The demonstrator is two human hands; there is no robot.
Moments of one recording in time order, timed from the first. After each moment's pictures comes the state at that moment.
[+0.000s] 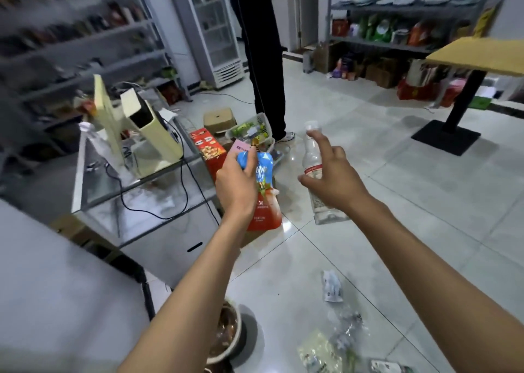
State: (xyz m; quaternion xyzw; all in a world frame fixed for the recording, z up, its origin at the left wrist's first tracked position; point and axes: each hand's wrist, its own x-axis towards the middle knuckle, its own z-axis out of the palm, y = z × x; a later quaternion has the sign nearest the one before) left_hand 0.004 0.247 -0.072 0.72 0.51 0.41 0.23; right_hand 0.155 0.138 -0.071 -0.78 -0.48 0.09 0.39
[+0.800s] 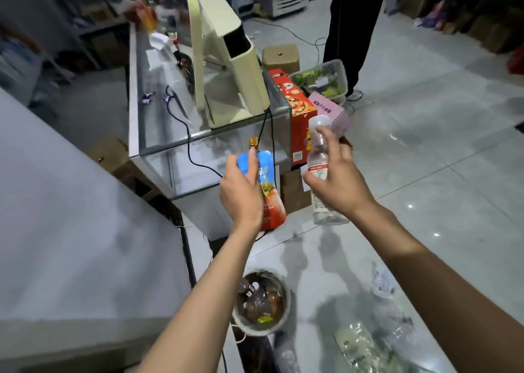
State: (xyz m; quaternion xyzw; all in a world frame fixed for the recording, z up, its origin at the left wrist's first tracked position) left_hand -0.204 0.488 -0.202 0.58 0.65 0.43 0.21; right_hand -0.042 0.426 -0.183 -0.75 -0.54 0.17 0.35
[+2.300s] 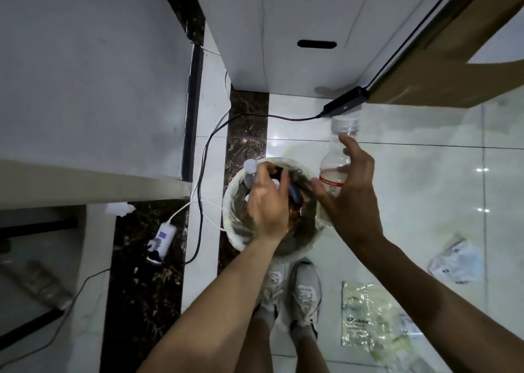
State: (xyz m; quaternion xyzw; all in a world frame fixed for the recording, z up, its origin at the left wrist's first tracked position) left_hand -0.289 0.422 -0.821 0.46 0.81 0.25 0.25; right_hand -0.154 0.438 -0.742 -0.65 -0.64 0.31 0.28
